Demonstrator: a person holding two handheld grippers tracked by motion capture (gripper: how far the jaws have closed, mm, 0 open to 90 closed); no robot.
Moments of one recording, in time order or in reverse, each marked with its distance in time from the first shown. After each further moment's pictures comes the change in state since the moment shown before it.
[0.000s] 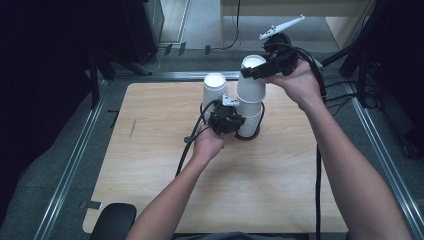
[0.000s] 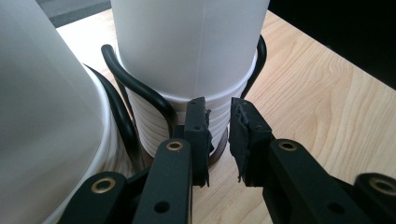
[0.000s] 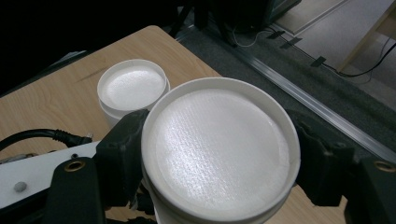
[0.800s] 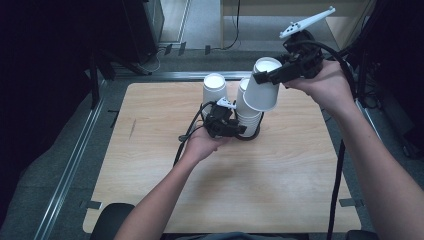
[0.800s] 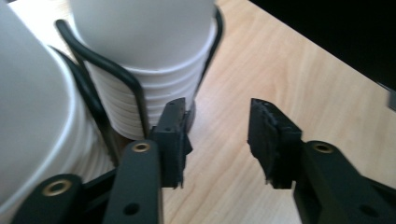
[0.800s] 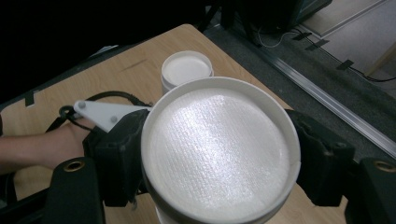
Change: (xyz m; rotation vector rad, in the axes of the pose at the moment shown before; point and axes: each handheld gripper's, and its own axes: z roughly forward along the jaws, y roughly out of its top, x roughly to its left) left arm 0.005 -0.005 -0.017 0.082 -0.176 0.053; right arm 0.018 -0.009 -0.066 0.001 0.105 -0.041
